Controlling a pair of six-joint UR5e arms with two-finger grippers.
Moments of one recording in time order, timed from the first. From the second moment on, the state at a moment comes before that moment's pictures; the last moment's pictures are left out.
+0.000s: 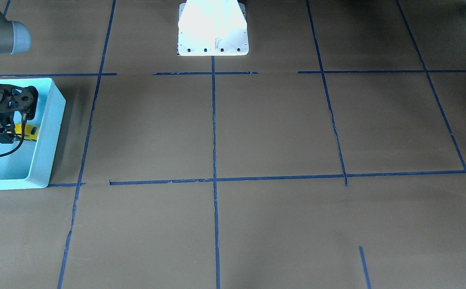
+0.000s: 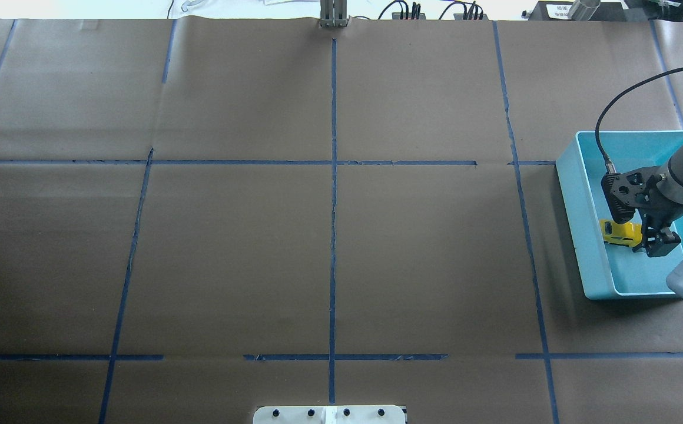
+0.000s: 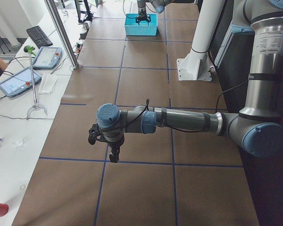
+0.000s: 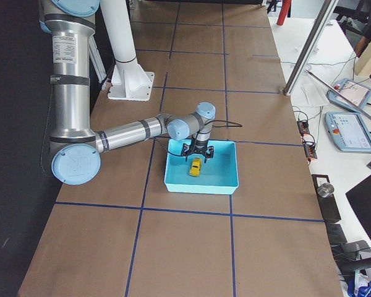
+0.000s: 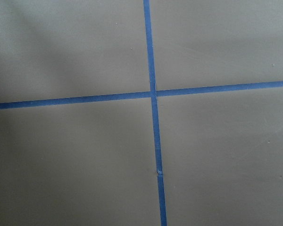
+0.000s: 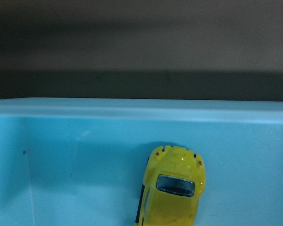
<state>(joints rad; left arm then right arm) -1.59 -1.59 -1.65 -1.49 -2.38 0.09 0.92 -1.59 1.81 -1.45 2.10 -0.89</state>
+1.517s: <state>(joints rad) -1.58 -1.59 -1.69 -1.49 -2.36 0.10 1.60 -1.69 1.83 -1.76 2.36 -0.55</state>
